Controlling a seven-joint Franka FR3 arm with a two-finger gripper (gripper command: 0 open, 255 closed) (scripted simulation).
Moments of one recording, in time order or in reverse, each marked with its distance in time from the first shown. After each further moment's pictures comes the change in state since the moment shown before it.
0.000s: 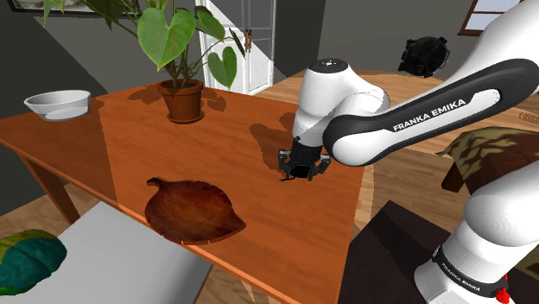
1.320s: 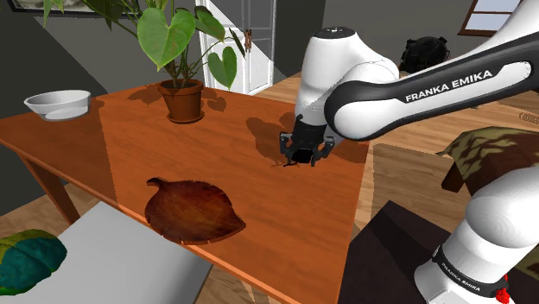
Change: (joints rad) arm 0.033 -0.076 -0.063 0.080 0.033 -0.149 -0.056
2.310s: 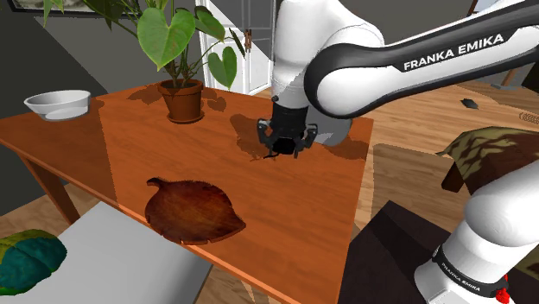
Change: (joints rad) arm -0.030 0.087 0.104 0.228 -0.045 -0.150 0.116
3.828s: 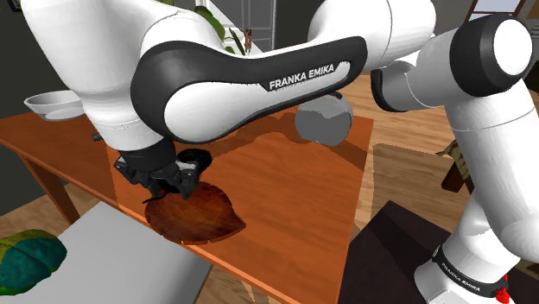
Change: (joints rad) arm 0.545 1.054 0.155 0.969 -0.821 -0.463 0.721
